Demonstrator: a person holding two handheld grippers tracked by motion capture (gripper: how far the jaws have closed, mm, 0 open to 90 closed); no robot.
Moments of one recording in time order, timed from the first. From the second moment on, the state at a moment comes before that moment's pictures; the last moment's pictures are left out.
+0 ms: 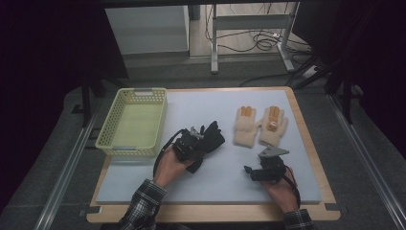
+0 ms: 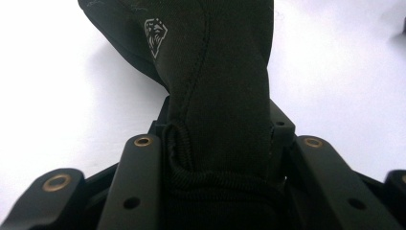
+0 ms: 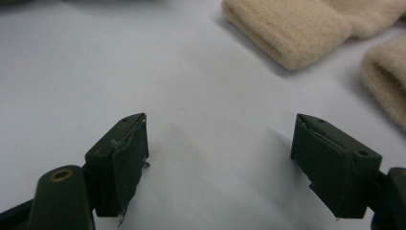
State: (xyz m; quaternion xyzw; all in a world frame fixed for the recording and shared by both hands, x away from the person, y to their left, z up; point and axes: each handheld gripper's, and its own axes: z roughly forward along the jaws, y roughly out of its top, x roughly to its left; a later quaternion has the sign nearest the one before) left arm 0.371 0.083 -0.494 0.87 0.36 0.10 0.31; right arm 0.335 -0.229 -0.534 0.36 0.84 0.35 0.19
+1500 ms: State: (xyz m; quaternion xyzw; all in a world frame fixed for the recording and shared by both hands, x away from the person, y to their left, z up) left arm 0.410 0.205 -0.402 0.80 0.49 0.20 0.29; right arm 0.335 -0.229 -0.534 0.36 0.84 0.35 0.19
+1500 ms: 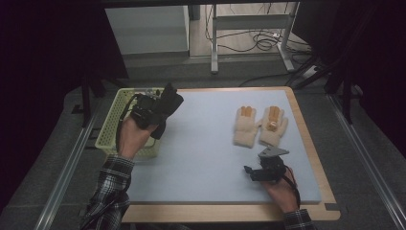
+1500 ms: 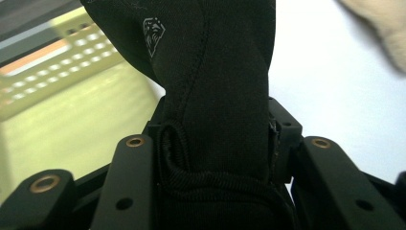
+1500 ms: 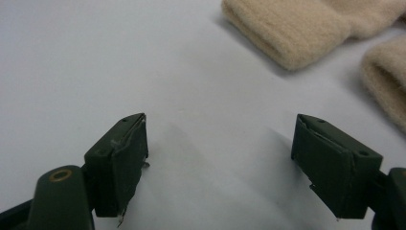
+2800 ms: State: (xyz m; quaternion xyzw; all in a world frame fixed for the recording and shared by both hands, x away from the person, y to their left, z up) left arm 0.457 0.324 -0.479 0.75 0.61 0.16 0.19; right arm 0.336 -0.229 -0.534 0.36 0.84 0.36 0.19
